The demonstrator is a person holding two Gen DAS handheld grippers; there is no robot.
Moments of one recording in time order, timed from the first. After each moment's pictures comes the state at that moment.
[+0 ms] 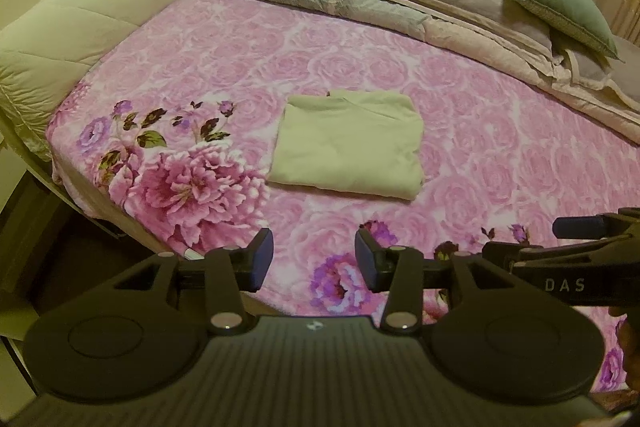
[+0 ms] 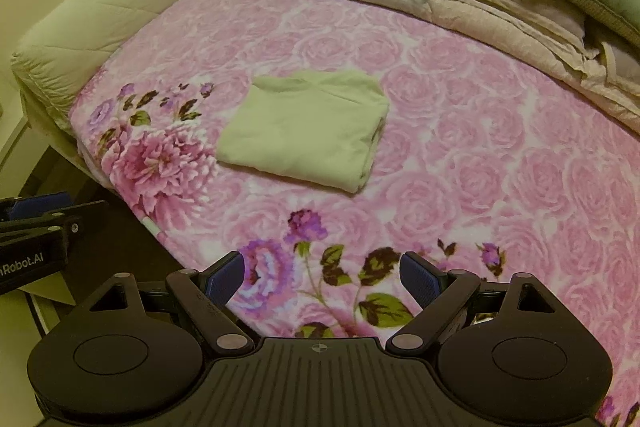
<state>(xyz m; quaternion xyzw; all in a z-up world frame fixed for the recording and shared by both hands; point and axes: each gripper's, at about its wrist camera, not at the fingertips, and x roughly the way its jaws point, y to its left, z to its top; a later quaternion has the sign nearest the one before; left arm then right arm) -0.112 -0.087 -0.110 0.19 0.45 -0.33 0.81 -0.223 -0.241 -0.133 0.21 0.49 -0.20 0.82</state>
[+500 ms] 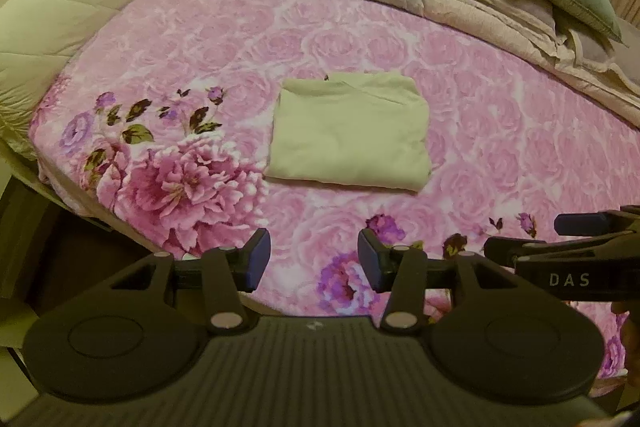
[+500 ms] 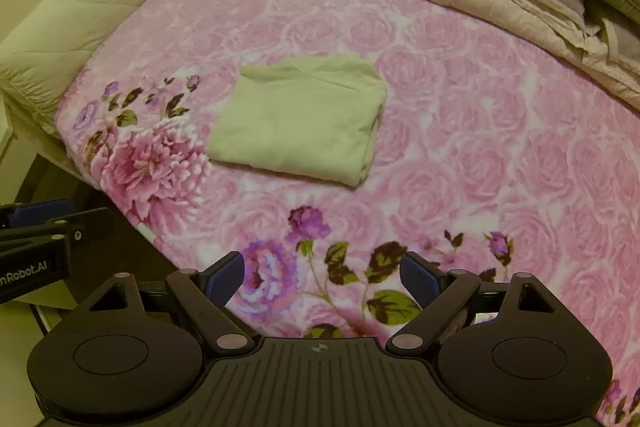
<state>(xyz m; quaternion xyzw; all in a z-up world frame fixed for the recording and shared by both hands) -0.059 -0.112 -0.126 0.22 0.49 -0.35 0.77 -0.187 -0.256 -0.141 0.24 0.52 -0.22 0.79</state>
